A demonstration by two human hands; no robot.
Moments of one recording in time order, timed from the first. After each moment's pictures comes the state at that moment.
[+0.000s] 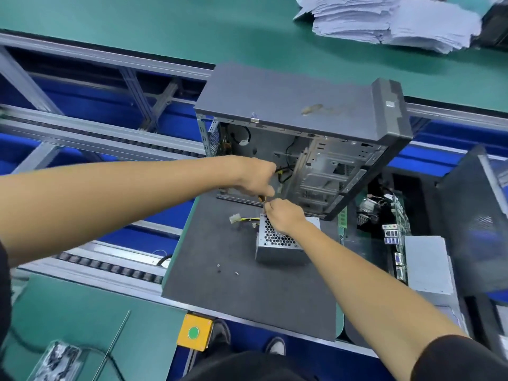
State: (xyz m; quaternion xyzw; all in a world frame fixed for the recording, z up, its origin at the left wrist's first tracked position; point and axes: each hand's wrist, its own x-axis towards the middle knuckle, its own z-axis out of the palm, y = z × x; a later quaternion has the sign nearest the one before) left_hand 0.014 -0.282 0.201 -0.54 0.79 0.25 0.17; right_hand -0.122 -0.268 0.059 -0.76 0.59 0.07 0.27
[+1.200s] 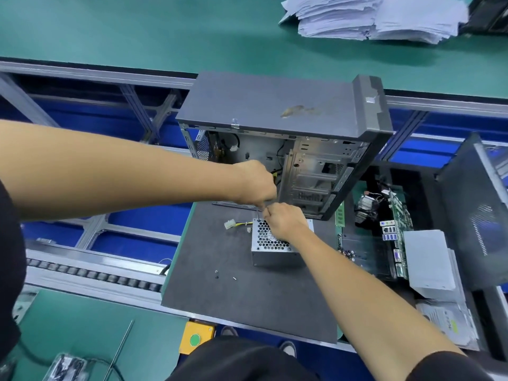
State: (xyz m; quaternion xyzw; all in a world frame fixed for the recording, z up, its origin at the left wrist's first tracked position) left_hand -0.017 -0.289 0.195 -0.28 0.89 -0.10 0.36; right_hand -0.146 -0.267 0.046 -0.81 0.56 0.05 0.17
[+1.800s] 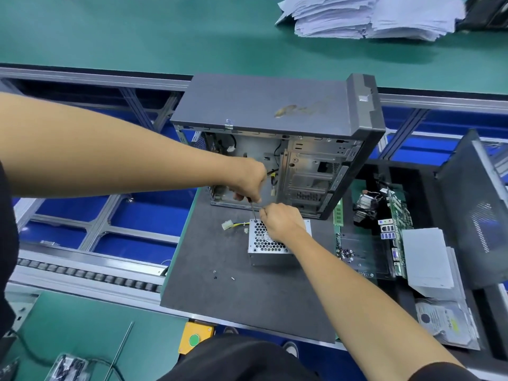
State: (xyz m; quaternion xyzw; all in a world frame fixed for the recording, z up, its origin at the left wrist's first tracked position) left_hand -0.015 -0.303 0.199 -0.53 0.78 0.21 0.26; right_hand -0.145 -0.262 0.042 -0.82 0.56 0.02 0.14
